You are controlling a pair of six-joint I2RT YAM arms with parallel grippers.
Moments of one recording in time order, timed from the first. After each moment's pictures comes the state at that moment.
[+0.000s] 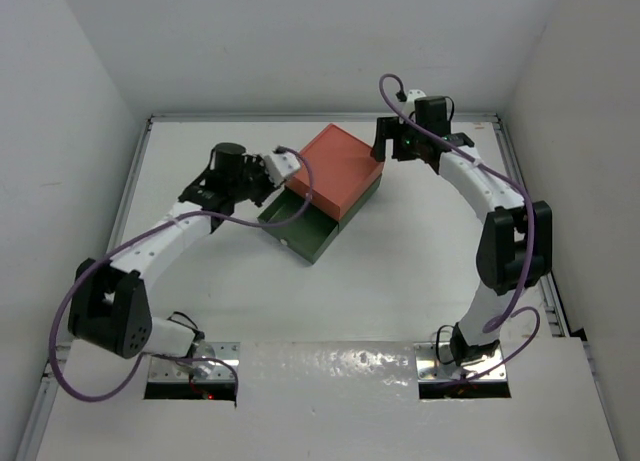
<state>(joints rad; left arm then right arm) -0.34 1.36 1.00 -0.16 0.32 0.59 0.20 1.80 1.45 -0.31 -0.17 0.11</state>
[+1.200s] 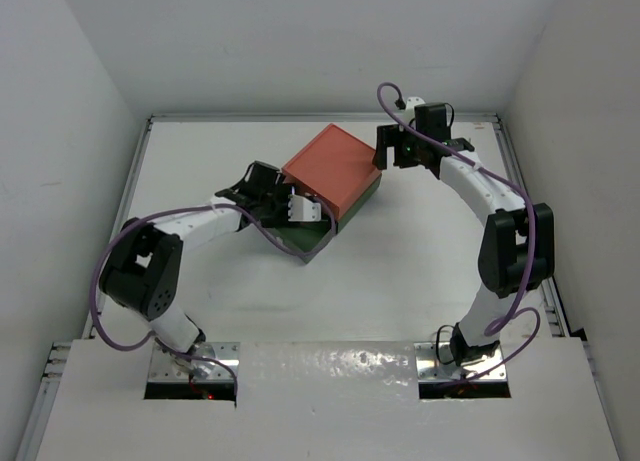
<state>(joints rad) -0.45 1.63 1.00 -0.23 0.18 1.17 0.20 1.77 1.39 -0.32 -0.16 0.07</state>
